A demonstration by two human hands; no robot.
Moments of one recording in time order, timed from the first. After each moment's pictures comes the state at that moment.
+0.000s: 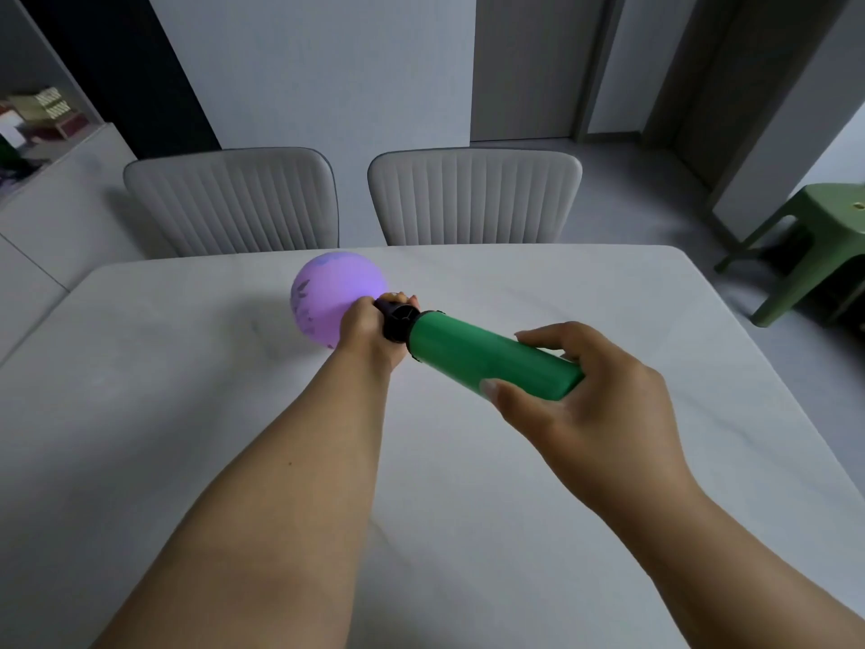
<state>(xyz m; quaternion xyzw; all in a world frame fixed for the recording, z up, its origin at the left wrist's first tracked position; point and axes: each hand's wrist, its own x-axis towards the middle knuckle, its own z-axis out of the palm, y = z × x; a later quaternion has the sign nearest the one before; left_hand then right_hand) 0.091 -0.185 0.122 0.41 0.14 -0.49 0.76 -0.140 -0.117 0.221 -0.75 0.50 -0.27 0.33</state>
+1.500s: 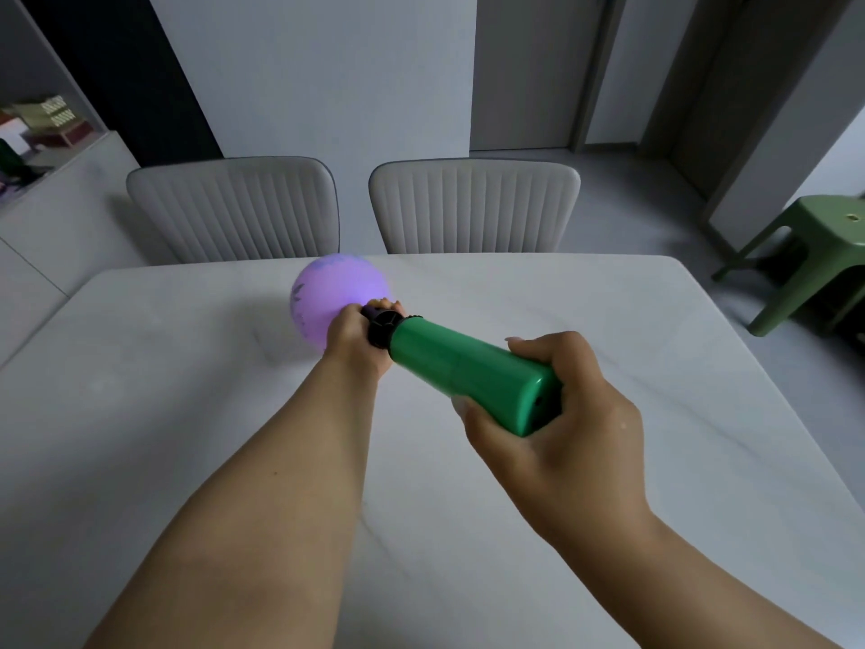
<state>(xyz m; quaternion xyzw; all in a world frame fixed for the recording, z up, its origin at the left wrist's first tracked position) 0.102 -0.180 0.129 0.38 0.17 -0.48 0.77 -0.122 -0.099 0.207 -0.76 0.42 -0.42 0.25</state>
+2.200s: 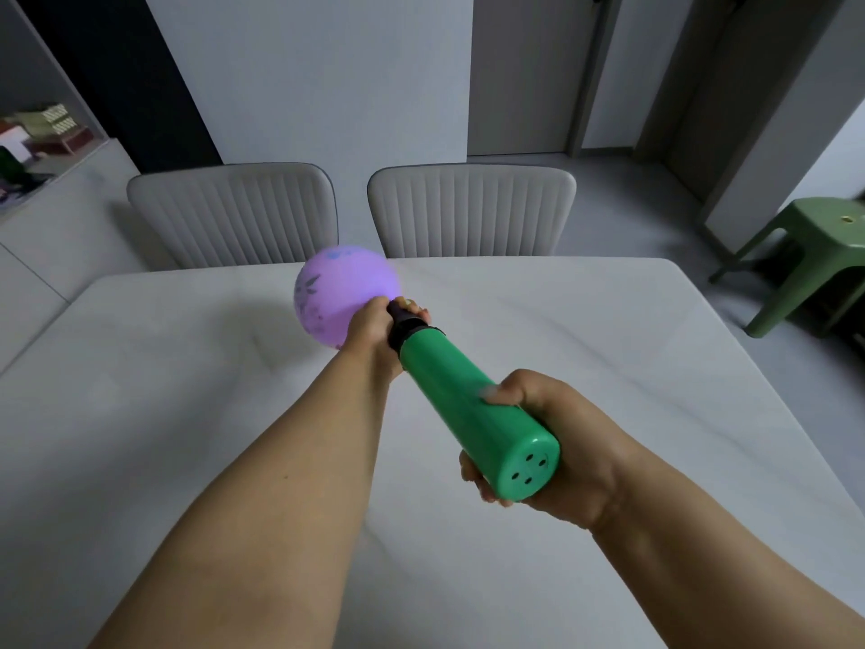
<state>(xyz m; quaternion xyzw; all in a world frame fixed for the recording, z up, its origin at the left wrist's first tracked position) 0.077 -0.189 0.140 0.41 0.08 -0.52 0.74 -0.126 -0.134 0.209 -0.40 0.37 -0.03 0.84</state>
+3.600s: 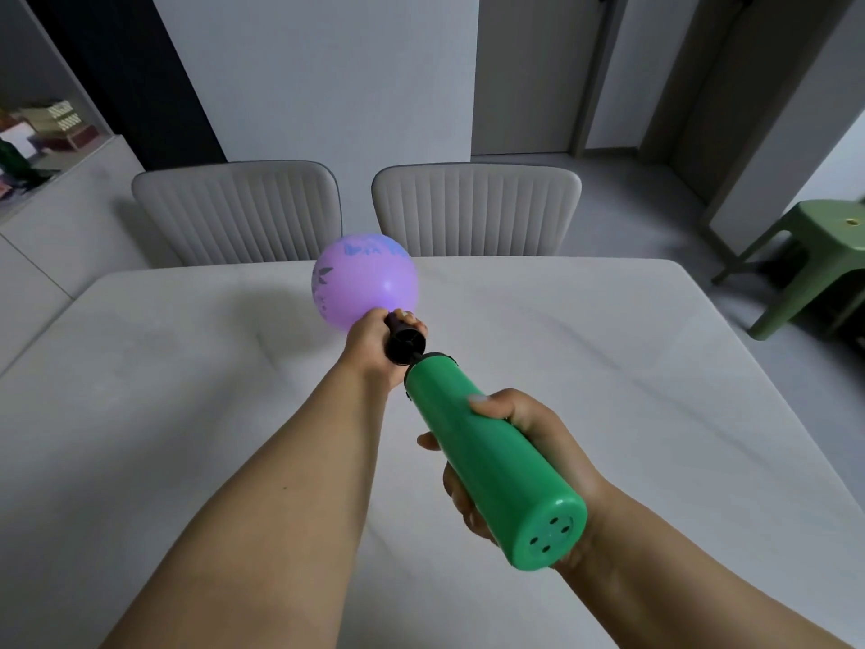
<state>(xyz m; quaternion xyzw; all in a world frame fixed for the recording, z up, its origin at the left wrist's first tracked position) 0.087 -0.174 0.127 0.39 0.11 -0.53 0.74 -0.116 -0.114 0.188 -0.28 0.32 -0.01 0.91</state>
